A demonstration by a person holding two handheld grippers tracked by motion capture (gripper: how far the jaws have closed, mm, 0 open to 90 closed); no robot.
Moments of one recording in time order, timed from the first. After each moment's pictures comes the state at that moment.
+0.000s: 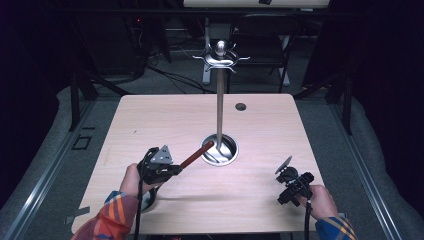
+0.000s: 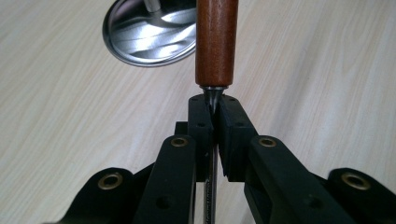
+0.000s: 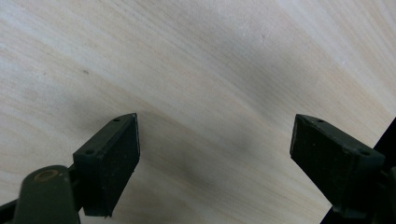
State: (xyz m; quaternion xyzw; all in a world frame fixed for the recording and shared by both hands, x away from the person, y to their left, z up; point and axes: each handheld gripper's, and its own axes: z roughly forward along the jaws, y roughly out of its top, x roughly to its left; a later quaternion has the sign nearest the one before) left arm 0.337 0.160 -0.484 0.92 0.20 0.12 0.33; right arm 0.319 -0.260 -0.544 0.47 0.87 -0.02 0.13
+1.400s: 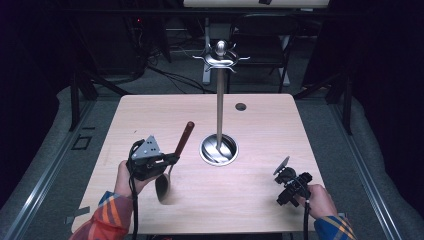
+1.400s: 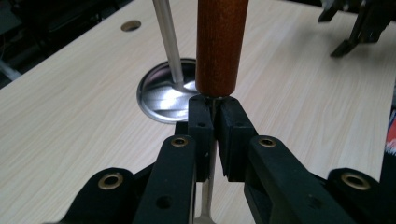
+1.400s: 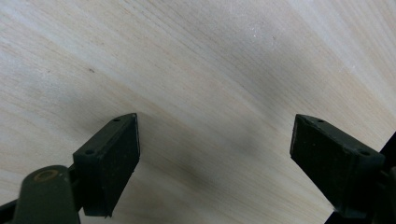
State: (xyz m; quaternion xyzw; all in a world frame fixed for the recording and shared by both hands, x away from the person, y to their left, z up) left arm 0.319 0.172 -0.439 0.85 0.23 0.16 0.44; right arm 0.320 -0.256 -0.546 0.46 0.88 -0.04 0.13
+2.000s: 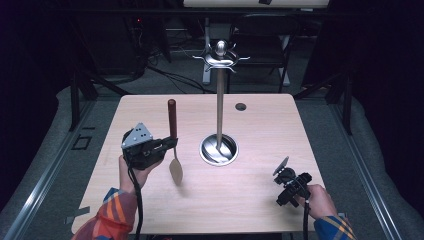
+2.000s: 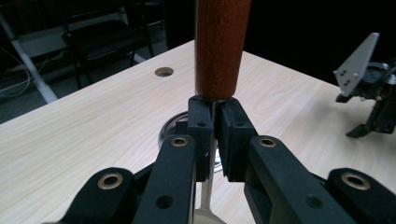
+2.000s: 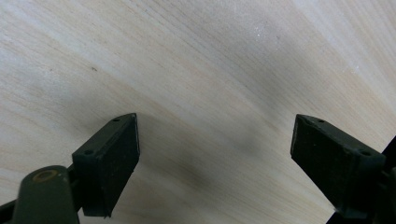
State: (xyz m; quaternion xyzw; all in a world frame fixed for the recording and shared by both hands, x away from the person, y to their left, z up) left arm 0.330 0.172 -0.420 0.78 0.30 0.19 0.51; right arm 0.320 -0.255 -0.547 0.45 0.88 -0.04 0.13
